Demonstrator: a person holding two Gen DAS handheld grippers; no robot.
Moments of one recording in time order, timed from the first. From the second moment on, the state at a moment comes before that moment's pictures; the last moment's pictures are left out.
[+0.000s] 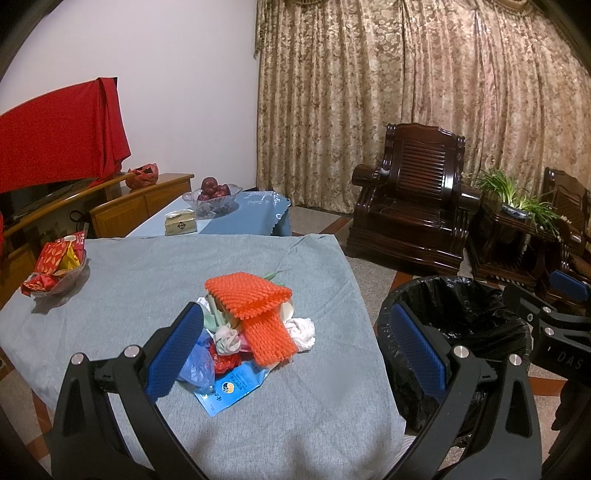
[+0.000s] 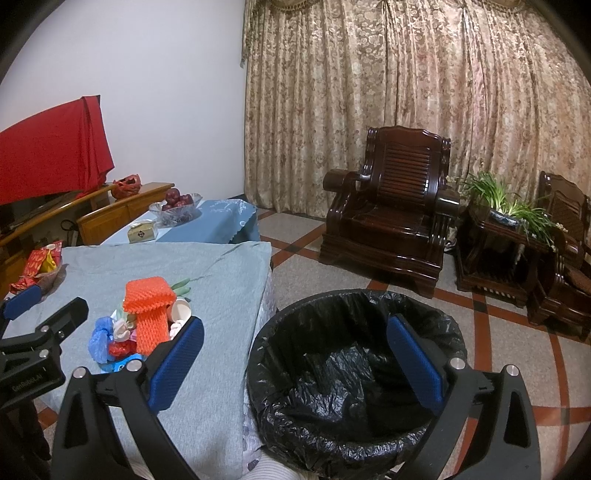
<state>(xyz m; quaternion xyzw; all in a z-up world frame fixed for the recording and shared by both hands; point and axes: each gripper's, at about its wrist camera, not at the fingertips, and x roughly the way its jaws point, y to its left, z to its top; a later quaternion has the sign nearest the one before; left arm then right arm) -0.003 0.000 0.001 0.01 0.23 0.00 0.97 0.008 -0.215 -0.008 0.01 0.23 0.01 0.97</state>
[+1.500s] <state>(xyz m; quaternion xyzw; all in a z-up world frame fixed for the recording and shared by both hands) 0.033 0.127 -0.048 0.00 0.25 0.11 0.96 0.090 -0.113 -0.057 -0.01 0.25 0.10 0.96</state>
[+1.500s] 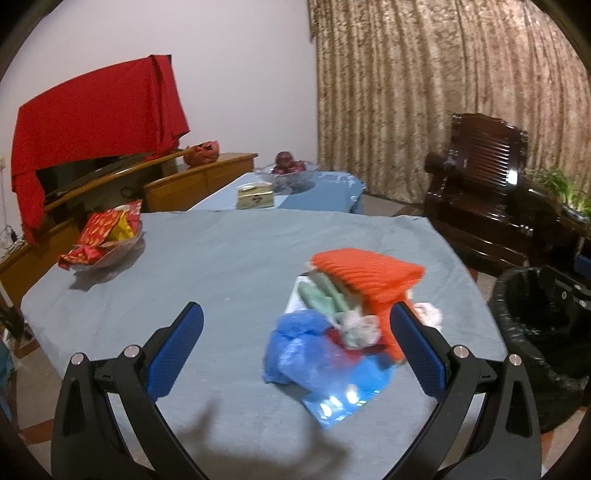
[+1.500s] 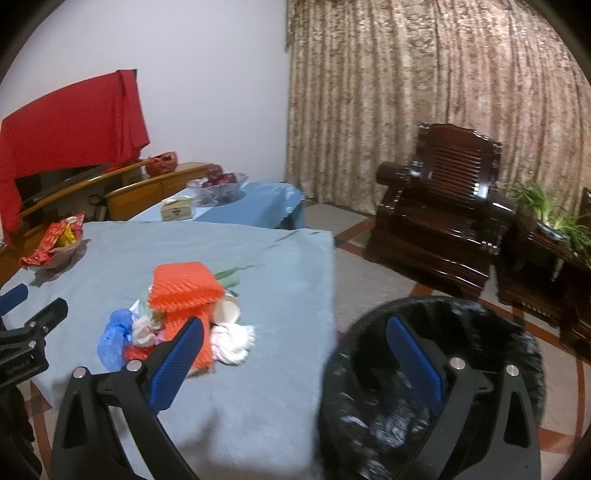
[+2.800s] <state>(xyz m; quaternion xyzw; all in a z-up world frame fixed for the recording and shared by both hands) 0.126 0.201 -0.076 -0.03 0.29 0.14 0.95 0.207 0.021 -0.120 -0.02 0.38 0.29 0.88</state>
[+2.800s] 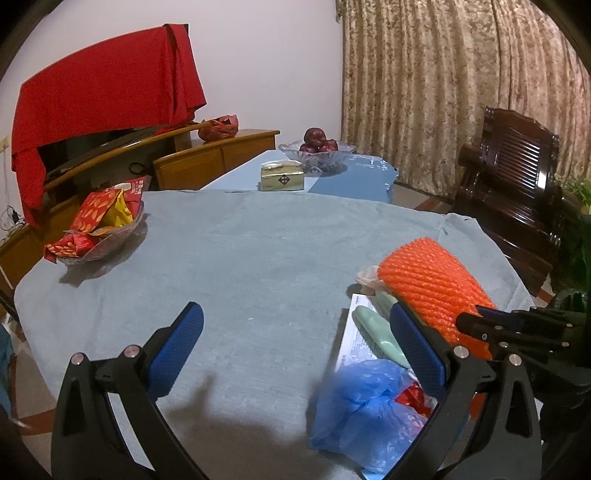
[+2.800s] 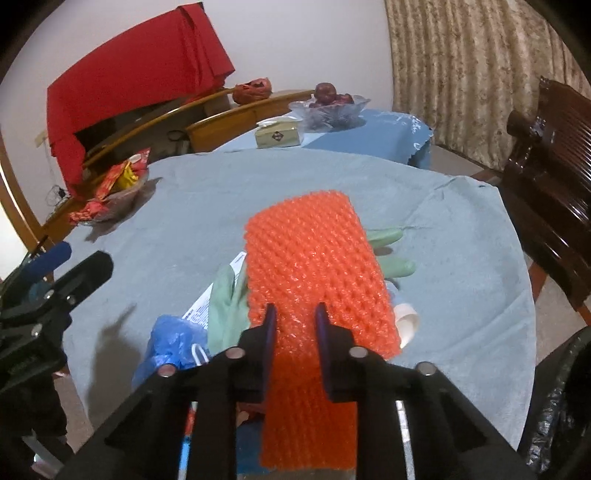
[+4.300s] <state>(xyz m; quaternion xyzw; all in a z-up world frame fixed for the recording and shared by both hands) 0.172 0.042 -0.142 0.05 0.37 0.03 0.93 0.174 -0.136 -0.111 0.05 0.35 0.17 0.92</state>
